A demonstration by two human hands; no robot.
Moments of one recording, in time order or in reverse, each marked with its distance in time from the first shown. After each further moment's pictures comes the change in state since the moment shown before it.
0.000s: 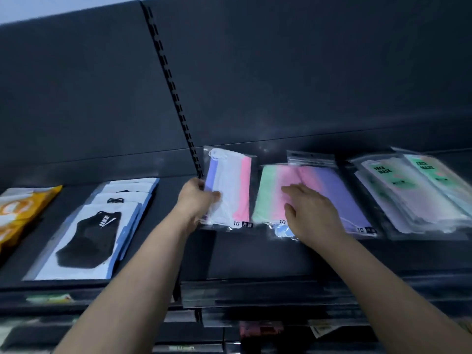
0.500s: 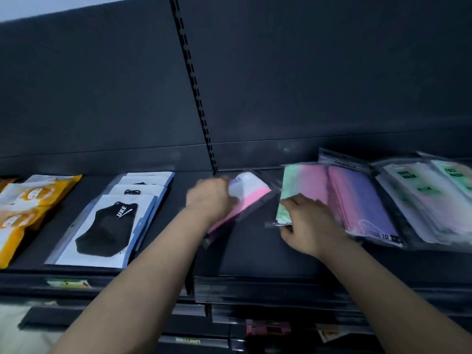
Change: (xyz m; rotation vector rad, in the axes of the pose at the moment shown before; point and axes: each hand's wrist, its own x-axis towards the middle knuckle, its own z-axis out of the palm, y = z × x) left_hand -0.001 0.001 -0.009 1.032 0.003 0.262; right_hand 0.004 -0.022 0.019 -0.143 -0.211 -0.142
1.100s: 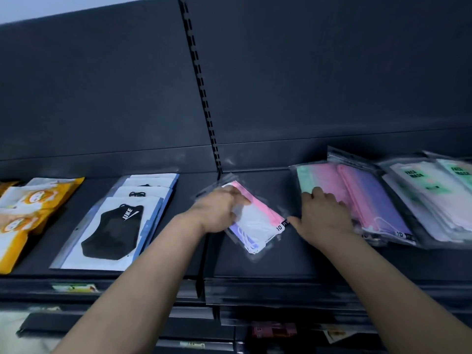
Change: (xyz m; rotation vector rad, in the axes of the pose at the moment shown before) left_hand 0.005 -0.030 0.016 -0.098 -0.228 0.312; right_hand 0.010 -0.010 -0.004 -0.159 -0.015 0.281
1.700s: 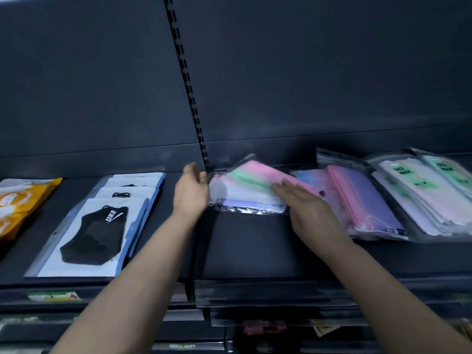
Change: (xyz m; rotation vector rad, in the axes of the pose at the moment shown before) left_hand 0.024 -0.008 0.006 -0.763 0.668 -0.342; right_hand -0.007 0.013 0.015 0.376 0.476 -0.380
